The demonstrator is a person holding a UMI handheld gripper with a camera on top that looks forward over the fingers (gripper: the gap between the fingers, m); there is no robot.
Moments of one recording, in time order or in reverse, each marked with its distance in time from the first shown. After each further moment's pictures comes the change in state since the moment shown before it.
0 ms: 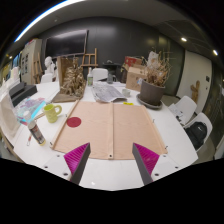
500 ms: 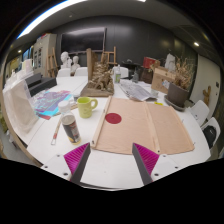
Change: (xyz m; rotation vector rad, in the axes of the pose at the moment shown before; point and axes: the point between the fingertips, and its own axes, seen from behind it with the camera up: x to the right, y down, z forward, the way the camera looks) arm -0.200 0.021 -0.001 -0.009 -0.124 -0.063
